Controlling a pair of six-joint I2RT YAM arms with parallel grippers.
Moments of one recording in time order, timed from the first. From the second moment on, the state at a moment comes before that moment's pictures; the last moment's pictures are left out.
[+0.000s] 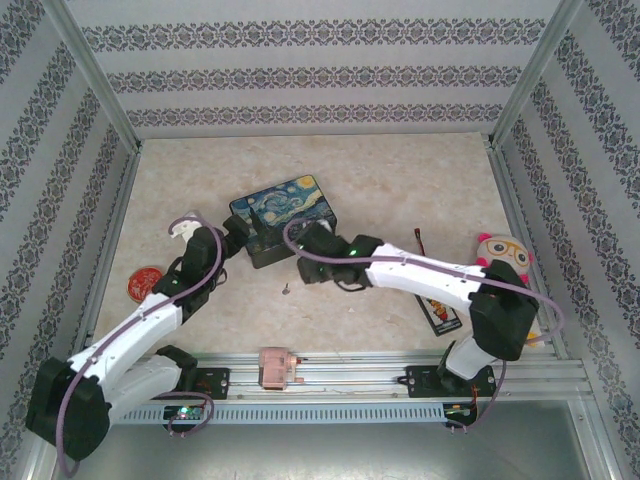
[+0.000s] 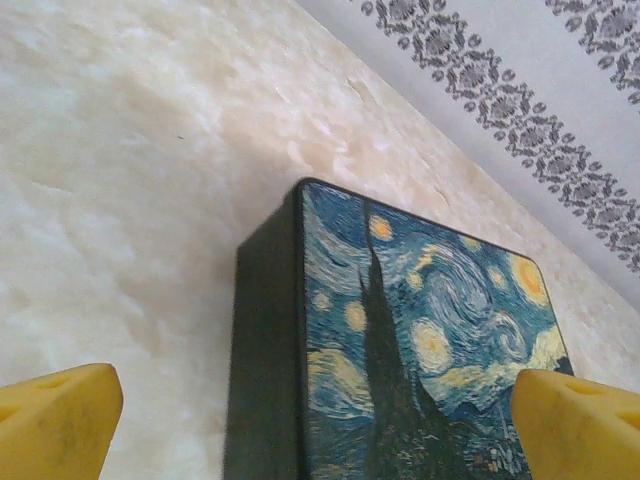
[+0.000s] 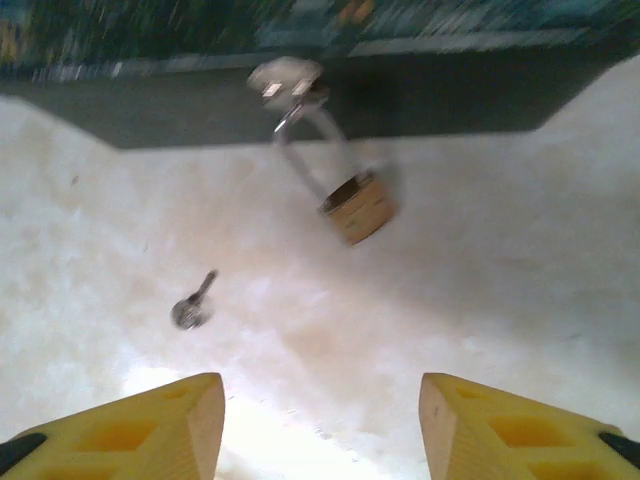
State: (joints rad) left arm -0.40 0.95 0.52 -0.10 -0.41 -0.90; right arm 0.98 1.61 1.16 -0.62 0.19 0.58
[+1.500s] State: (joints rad) left arm -0.40 0.80 0.40 -0.18 -0.52 -0.93; right arm 1.06 1.90 1.23 -0.72 0.22 0.63
